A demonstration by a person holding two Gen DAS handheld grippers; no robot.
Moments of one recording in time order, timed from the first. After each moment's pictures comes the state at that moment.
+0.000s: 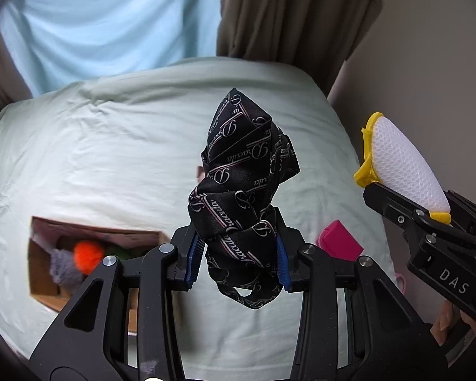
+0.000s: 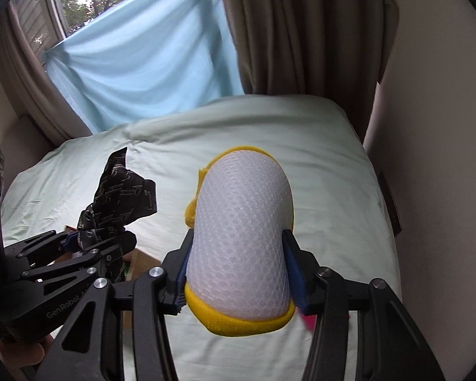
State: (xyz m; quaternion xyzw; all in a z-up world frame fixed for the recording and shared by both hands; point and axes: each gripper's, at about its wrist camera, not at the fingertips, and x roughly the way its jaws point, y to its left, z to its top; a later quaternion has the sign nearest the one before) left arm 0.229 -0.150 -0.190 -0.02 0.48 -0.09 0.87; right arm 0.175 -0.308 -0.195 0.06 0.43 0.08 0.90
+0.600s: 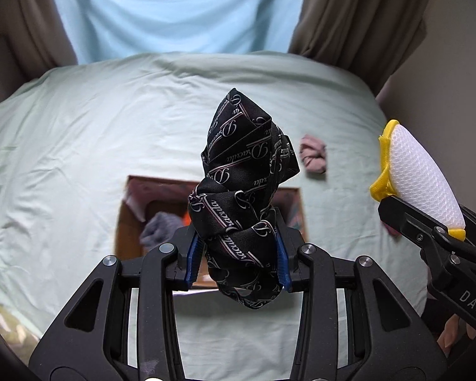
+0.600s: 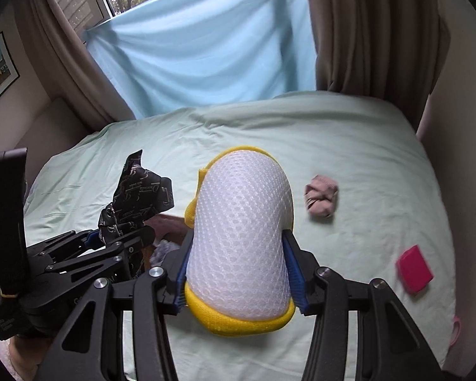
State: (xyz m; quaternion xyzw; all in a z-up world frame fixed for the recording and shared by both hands) left arm 0.169 0.074 -0.187 -0.04 0.51 -0.03 0.86; right arm 0.129 -0.095 -0.164 0.07 0.44 0.13 0.88
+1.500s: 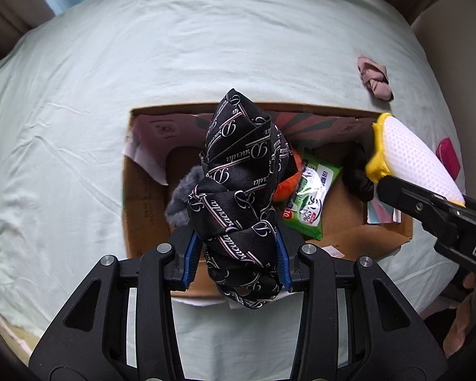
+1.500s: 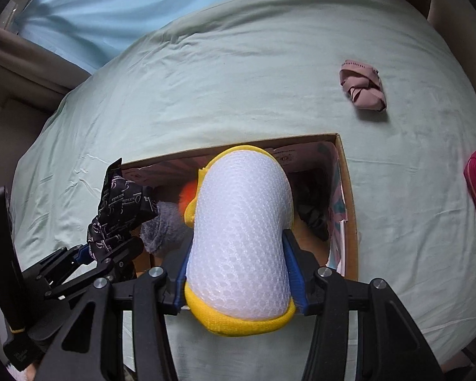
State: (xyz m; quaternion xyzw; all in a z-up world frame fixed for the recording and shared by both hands) left arm 0.220 0.140 -0.336 0.00 0.64 -0.06 0.77; right arm 0.188 -0.022 -0.314 0.16 0.60 0.07 0.78
